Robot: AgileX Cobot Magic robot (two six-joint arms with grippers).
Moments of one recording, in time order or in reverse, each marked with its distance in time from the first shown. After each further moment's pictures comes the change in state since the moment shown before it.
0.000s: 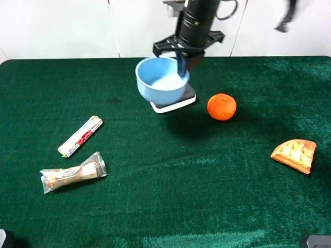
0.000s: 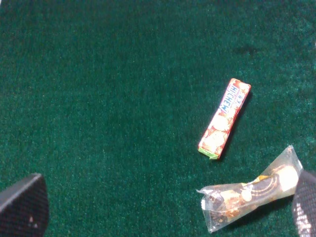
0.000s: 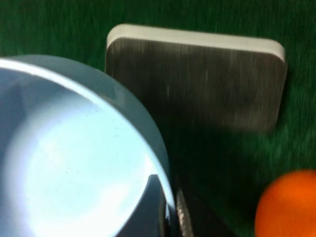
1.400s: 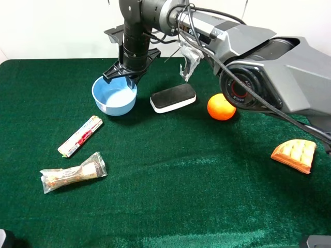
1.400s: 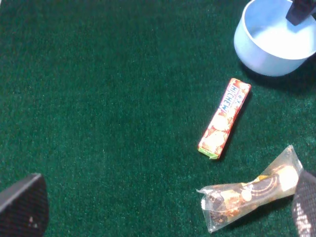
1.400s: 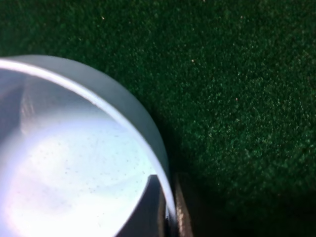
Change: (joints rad) left arm 0.000 0.000 0.000 0.000 0.000 0.000; right arm 0.175 0.503 -0.627 -0.050 -0.007 -0.058
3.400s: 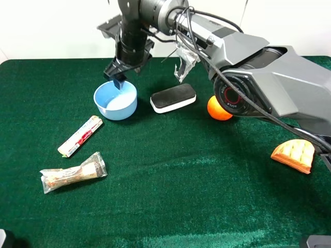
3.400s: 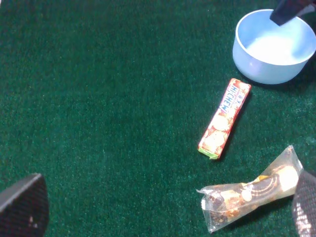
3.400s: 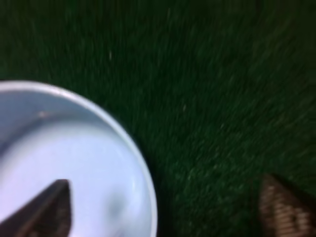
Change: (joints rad) left arm 0.000 0.000 0.000 0.000 0.000 0.000; right arm 0.000 0.056 -0.148 -0.008 0.018 -0.176
